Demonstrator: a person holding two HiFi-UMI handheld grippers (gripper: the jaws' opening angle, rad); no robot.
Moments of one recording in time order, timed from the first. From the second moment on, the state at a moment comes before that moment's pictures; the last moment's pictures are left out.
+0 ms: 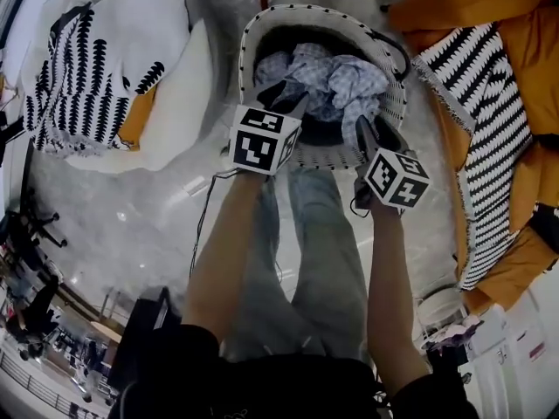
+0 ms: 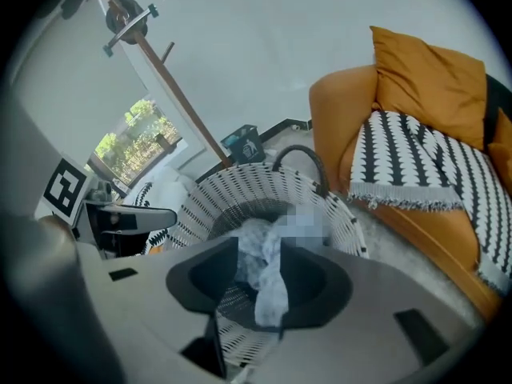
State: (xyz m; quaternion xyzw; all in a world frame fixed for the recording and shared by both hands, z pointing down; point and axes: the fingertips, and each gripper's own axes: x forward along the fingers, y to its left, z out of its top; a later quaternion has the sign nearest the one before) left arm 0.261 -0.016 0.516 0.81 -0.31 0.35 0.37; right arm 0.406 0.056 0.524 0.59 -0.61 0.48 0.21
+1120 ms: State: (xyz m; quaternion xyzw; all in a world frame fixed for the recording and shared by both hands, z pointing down) left arm 0.005 -0.041 0.181 0.74 -0.61 0.06 0.26; right arm 0.196 -0.073 0.223 0.44 -0.83 0.35 0.02
